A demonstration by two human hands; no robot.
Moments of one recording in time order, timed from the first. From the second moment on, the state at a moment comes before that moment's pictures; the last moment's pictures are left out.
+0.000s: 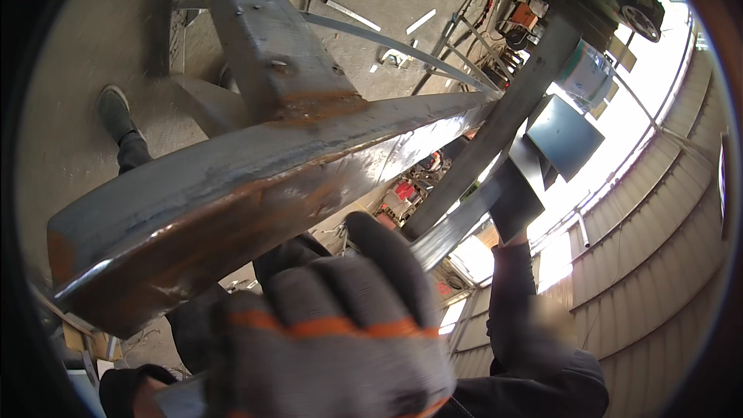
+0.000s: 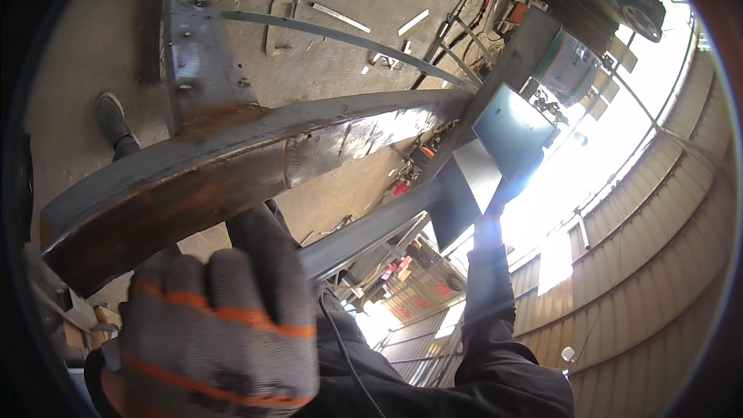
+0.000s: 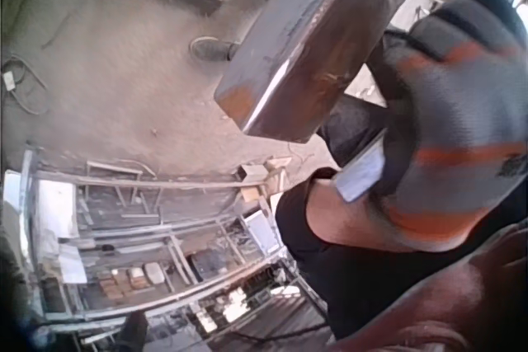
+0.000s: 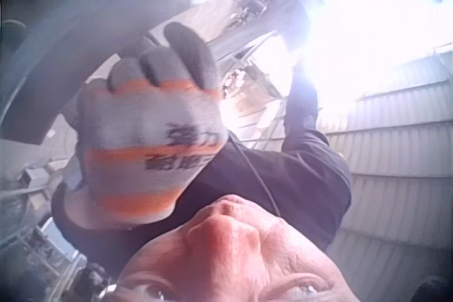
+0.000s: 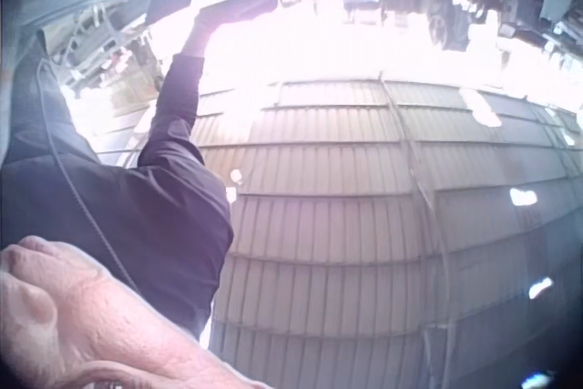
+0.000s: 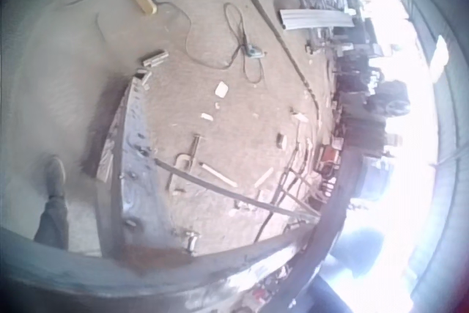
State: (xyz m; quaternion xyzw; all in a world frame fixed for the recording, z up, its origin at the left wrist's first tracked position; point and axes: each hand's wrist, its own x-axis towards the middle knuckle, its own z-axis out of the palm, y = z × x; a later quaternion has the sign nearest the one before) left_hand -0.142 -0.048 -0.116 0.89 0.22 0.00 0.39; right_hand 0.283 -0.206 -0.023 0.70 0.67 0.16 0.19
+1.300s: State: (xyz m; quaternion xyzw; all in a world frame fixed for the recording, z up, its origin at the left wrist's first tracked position) left_hand -0.134 -0.079 -0.147 0.89 0.29 0.16 0.32; right_hand 0.283 -0.208 -0.007 0.65 0.71 0.19 0.20
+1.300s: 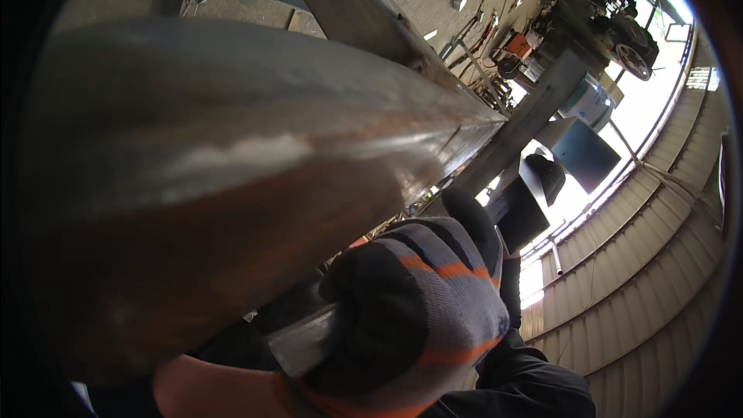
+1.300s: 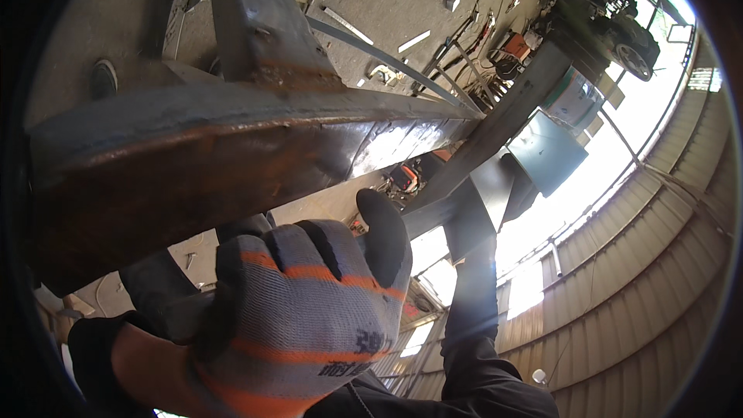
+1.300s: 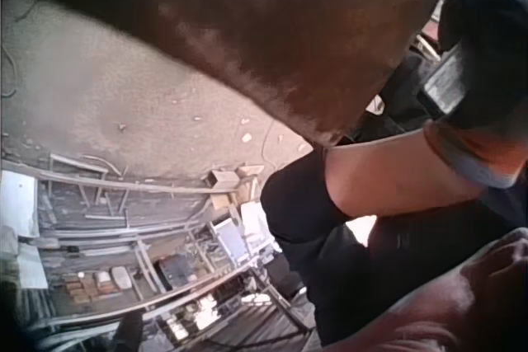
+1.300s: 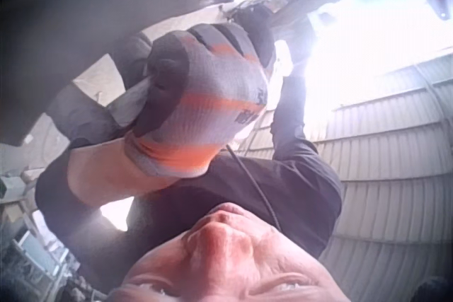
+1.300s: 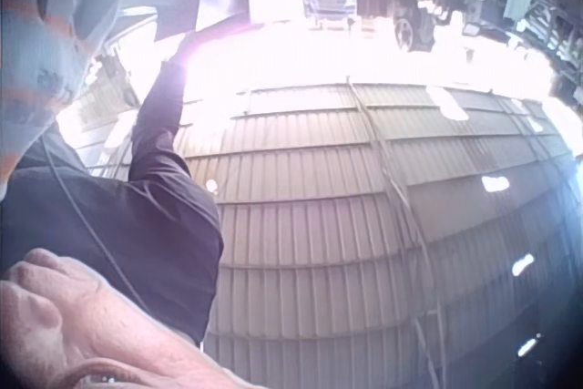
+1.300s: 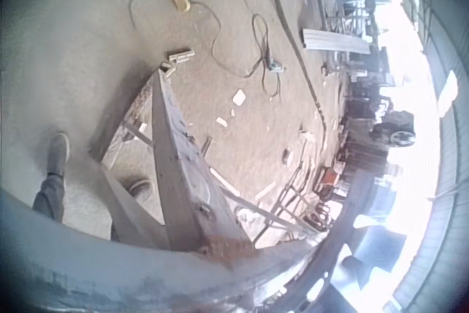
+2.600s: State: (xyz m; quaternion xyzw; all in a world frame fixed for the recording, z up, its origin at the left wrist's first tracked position) left_hand -0.096 -0.052 -0.089 0.91 0.28 0.14 0.27; right_hand 0.341 -0.201 -0.011 0.76 0.32 -0.24 -0.51
